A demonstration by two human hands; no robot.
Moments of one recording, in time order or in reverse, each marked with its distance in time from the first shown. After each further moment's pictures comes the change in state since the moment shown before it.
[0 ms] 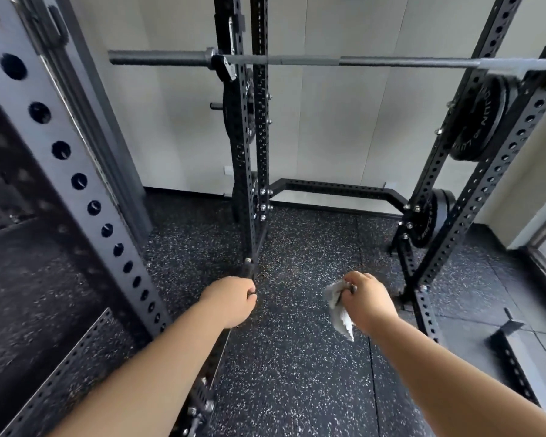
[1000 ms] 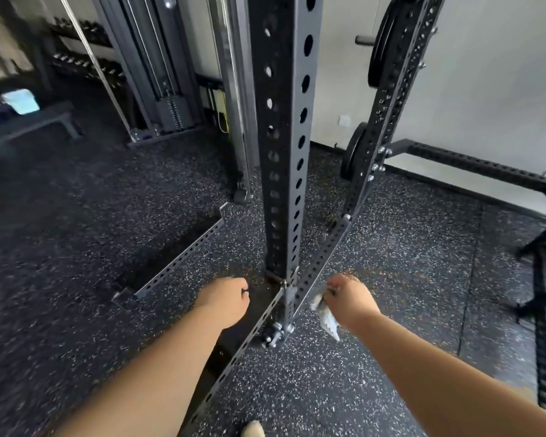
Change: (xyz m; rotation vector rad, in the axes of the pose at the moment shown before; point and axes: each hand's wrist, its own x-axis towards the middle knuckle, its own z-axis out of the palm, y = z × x) left_hand -0.214 -0.238 0.098 -0.105 -0.031 -0.523; right_hand -0.124 -0.191 0.225 -0.054 -0.469 -0.265
